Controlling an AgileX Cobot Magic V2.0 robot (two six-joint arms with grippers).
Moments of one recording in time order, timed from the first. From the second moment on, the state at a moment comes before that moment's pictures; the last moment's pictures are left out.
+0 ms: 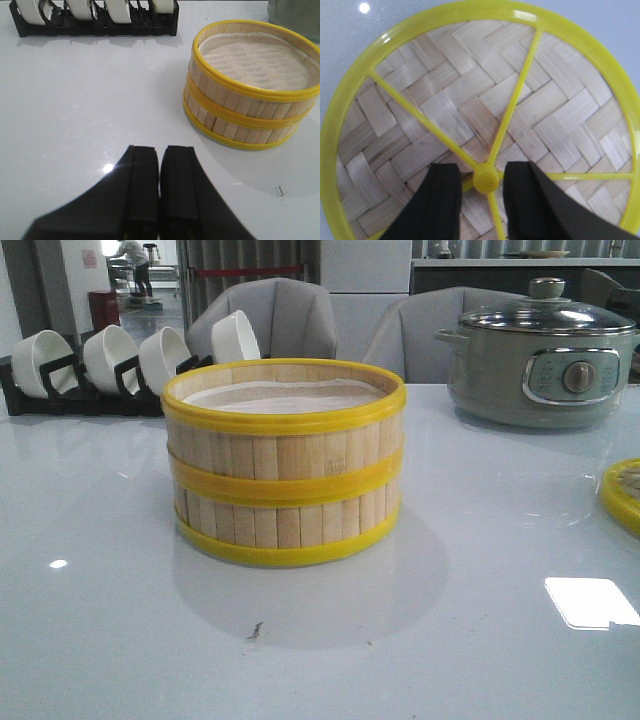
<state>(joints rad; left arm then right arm) -0.22 0.43 -0.50 -0.11 0.57 0.01 -0.28 1.87 -1.31 0.03 0.65 0.04</state>
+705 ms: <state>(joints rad) -0.22 0.43 -0.50 -0.11 0.57 0.01 -0.28 1.89 -1.32 0.03 0.65 0.04</state>
